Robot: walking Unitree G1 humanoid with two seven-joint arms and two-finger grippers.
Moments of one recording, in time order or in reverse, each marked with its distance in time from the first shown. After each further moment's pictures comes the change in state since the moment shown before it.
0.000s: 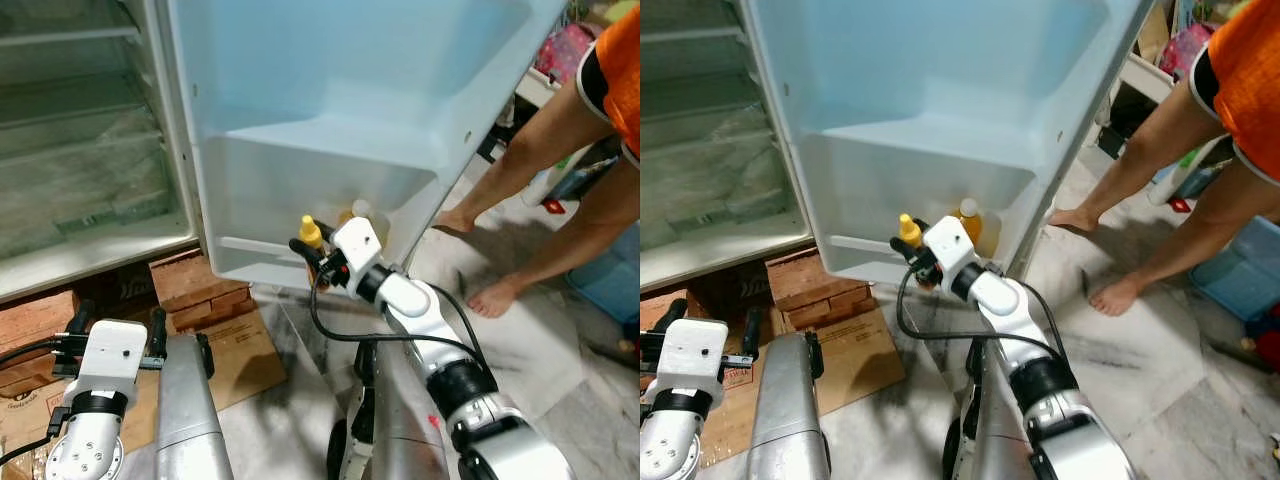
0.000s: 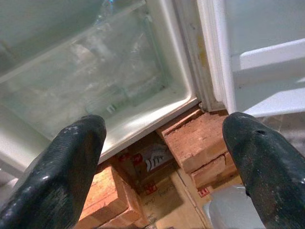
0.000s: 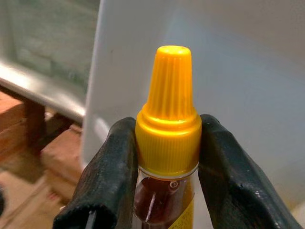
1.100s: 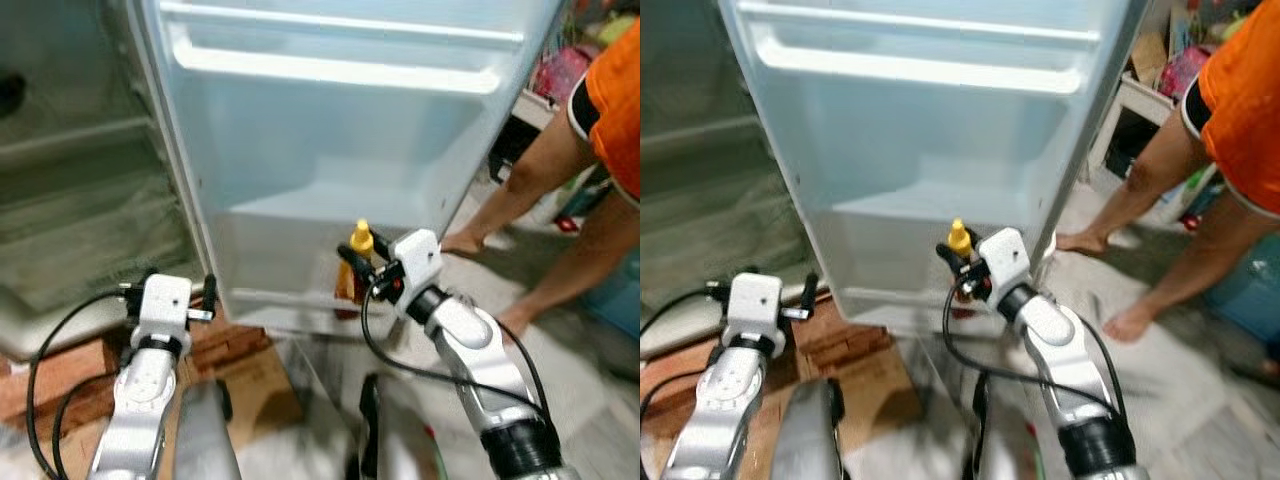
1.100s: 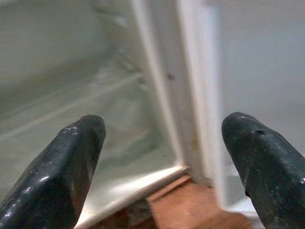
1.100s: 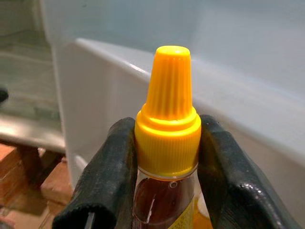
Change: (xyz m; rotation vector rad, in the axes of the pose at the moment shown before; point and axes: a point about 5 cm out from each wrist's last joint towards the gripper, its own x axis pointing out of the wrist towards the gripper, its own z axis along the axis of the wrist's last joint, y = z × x) left arm 0.070 -0.028 -0.002 -0.125 -0.018 -0.022; right arm -0.069 -0.001 -0.003 0.200 0.071 -0.096
